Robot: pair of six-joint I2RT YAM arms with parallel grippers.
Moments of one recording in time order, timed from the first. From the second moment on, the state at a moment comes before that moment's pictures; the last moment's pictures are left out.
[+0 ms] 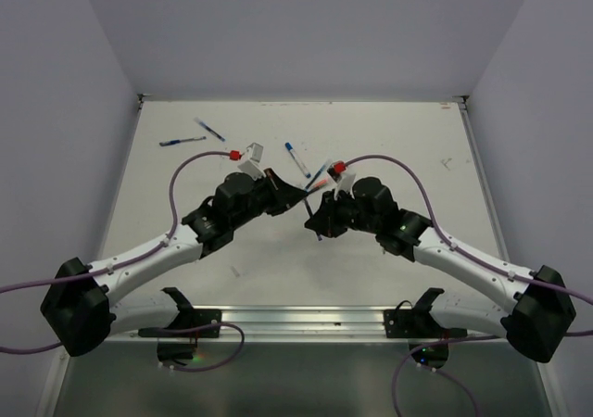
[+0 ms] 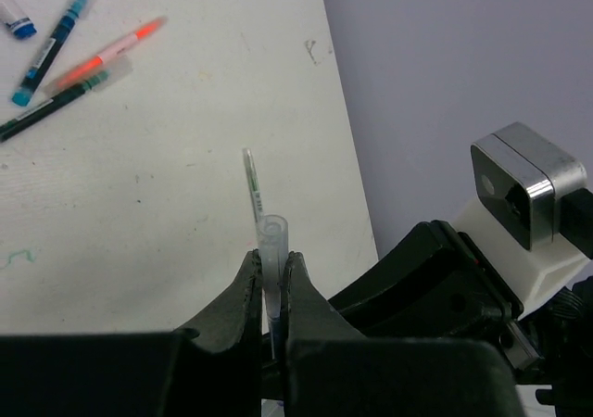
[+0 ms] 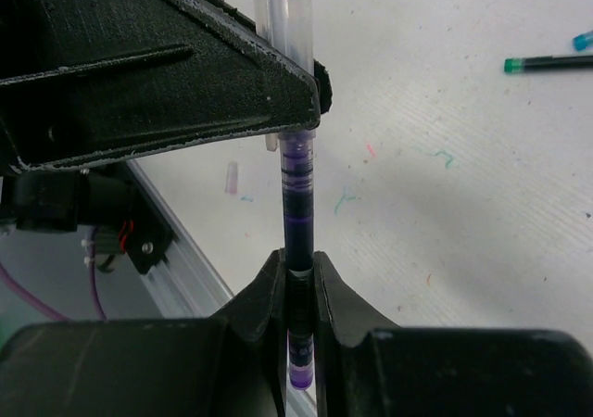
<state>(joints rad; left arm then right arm) -0.78 1.15 0.72 0.16 -0.02 -0.99 0.79 1.10 0.75 -0.15 -0.25 0.50</state>
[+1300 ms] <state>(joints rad) -0.48 1.01 0.41 -0.09 0.07 -0.78 0.63 1.42 0.77 -0.54 0.40 0.59</state>
